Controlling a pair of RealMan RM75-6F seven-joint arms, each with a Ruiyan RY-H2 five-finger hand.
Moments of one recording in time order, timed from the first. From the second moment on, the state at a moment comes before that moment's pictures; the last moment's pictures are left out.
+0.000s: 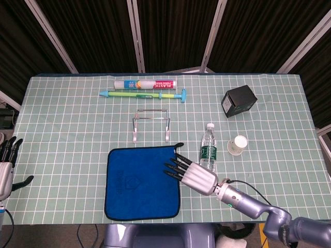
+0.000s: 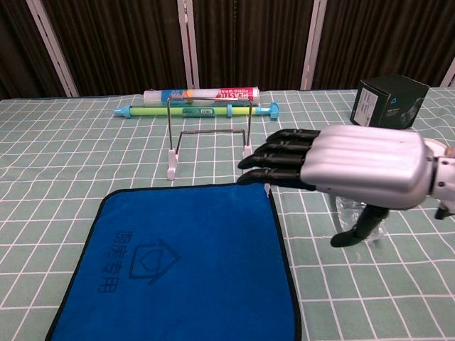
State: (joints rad) left arm -0.09 -1.16 -0.08 -1.66 1.40 1.50 0.21; right arm 0.68 -1.41 0.06 -1.49 -1.97 0.96 -0.25
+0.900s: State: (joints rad) left arm -0.10 -1.18 -0.10 -1.63 1.35 1.47 0.23; right arm 0.81 -1.66 0.01 -1.17 -1.93 0.96 -0.28
